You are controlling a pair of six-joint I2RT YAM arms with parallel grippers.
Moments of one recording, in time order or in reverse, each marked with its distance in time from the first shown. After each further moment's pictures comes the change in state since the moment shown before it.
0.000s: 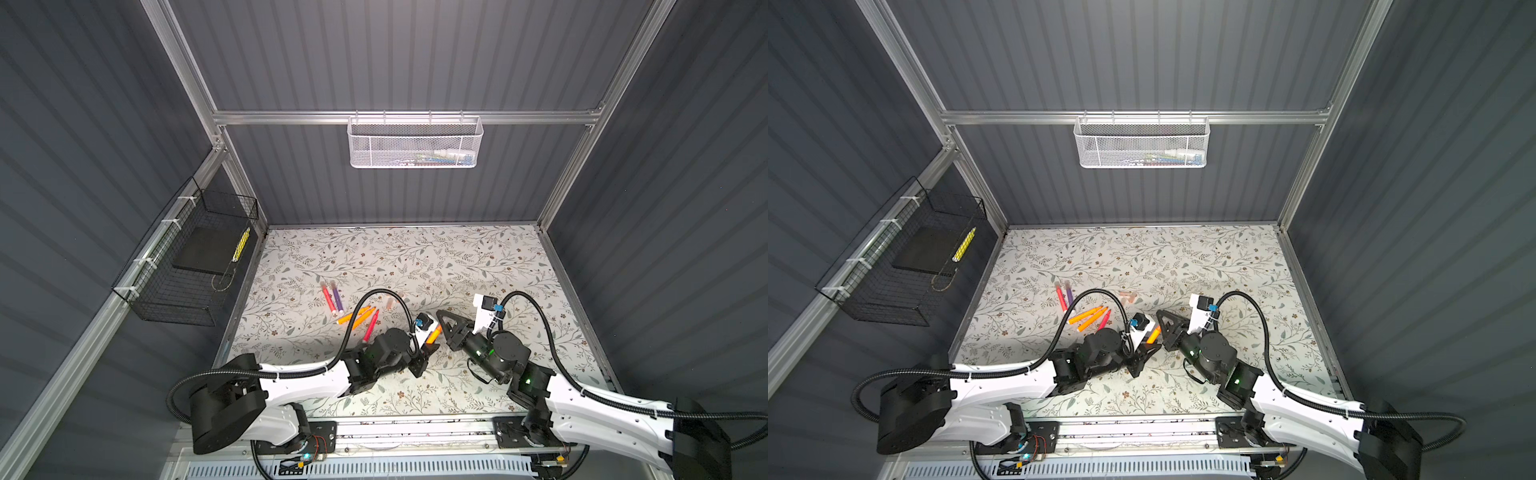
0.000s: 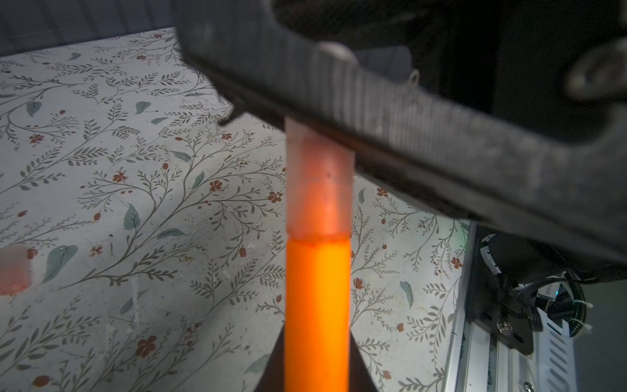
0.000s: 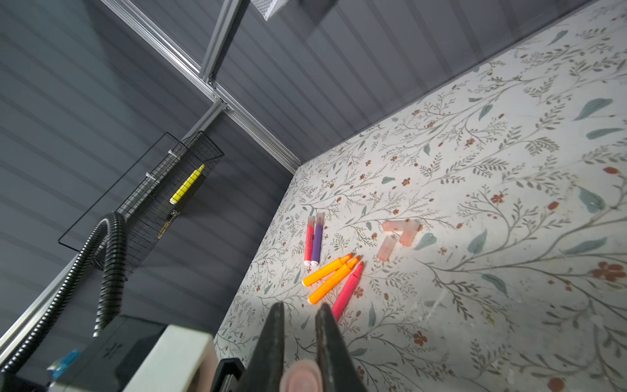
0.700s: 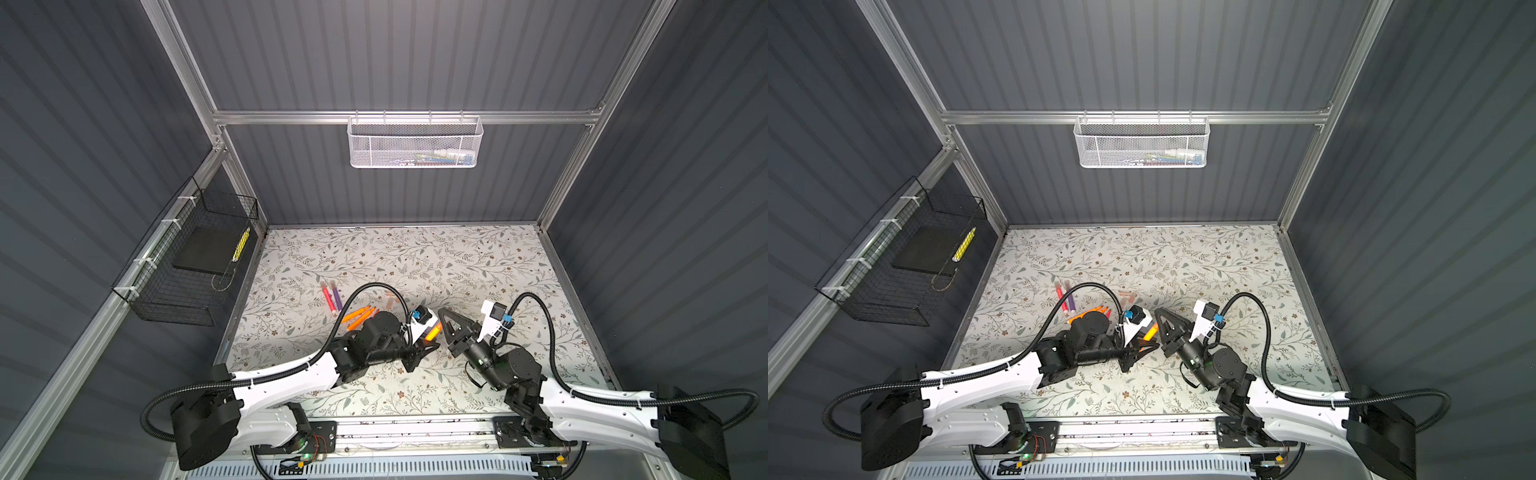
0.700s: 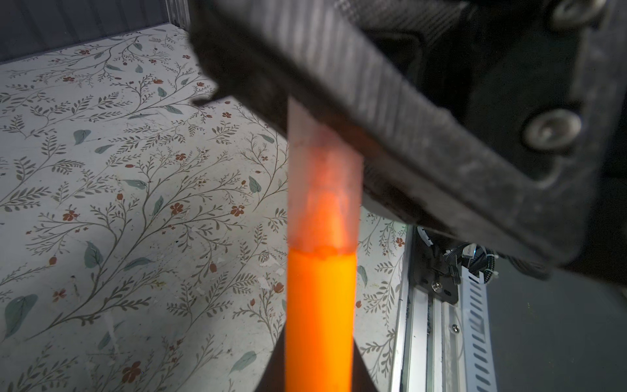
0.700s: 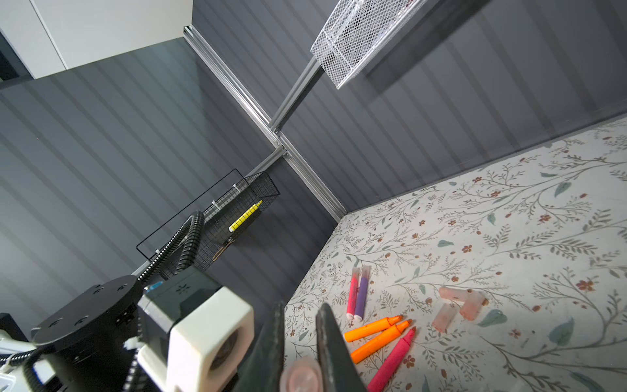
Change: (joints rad) left arm 0.106 -0.100 0.081 -0.185 0.283 0.105; right arm 0.114 0.068 -0.093 0.430 0.083 -0.161
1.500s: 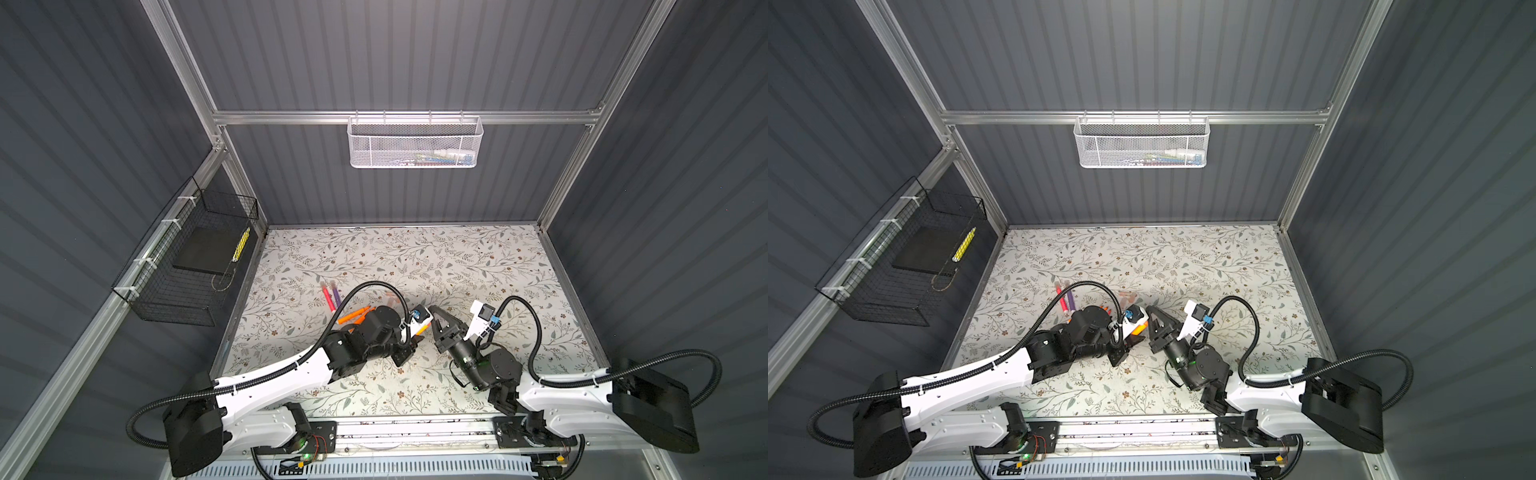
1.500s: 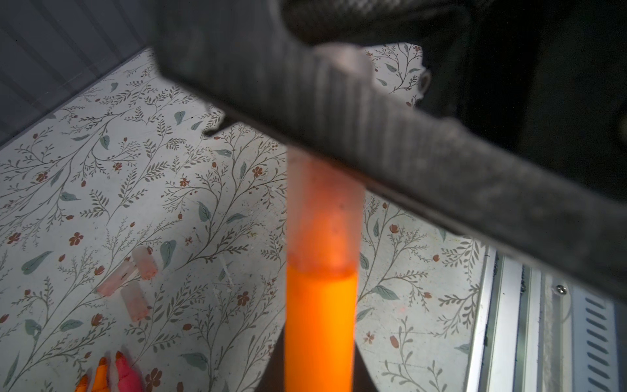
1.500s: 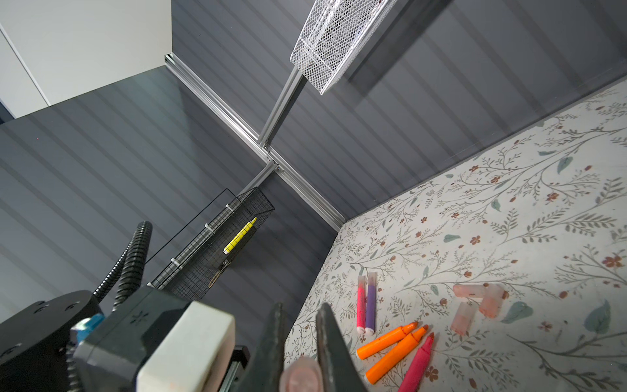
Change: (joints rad) left arm 0.011 -0.047 0.101 -0.309 -0.193 0.185; right arm 0.070 0.266 0.044 0.245 0.145 0.068
